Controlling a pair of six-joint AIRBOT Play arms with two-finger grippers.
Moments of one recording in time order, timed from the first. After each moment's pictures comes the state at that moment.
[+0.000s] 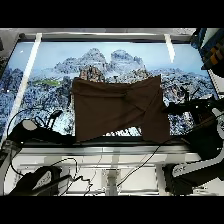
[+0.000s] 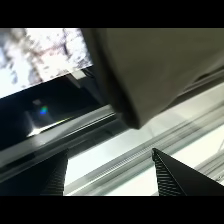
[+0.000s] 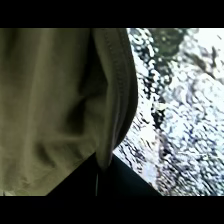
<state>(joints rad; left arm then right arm) 0.12 -0.96 0.42 1.05 -1.19 -0.93 -0.49 -1.72 1.07 -0.91 1.23 0.90</state>
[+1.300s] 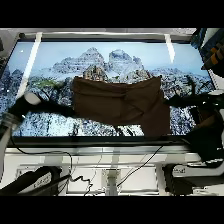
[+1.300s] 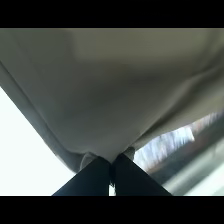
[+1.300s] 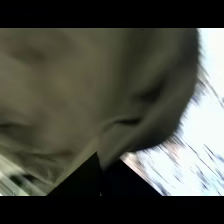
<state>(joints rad) -0.01 -1.18 0.93 1.03 -1.10 -0.91 -0.49 -1.48 1.07 -0.68 1.32 0.84</state>
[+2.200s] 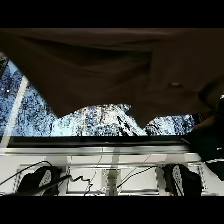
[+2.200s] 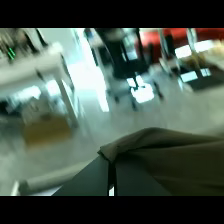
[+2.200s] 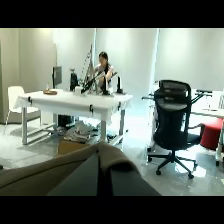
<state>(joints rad) 0.23 -0.66 1.49 1.03 -0.74 -0.93 -0.49 -0.49 1.42 -0.43 0.90 0.91</state>
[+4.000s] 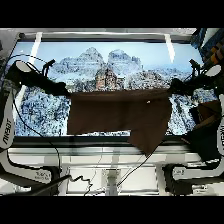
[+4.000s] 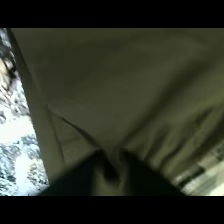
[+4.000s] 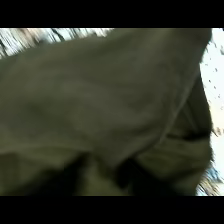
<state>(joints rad) 0.11 -1.64 1.48 1.00 -1.43 -1.20 -0.29 -1.51 1.40 -1.17 1.29 1.45</state>
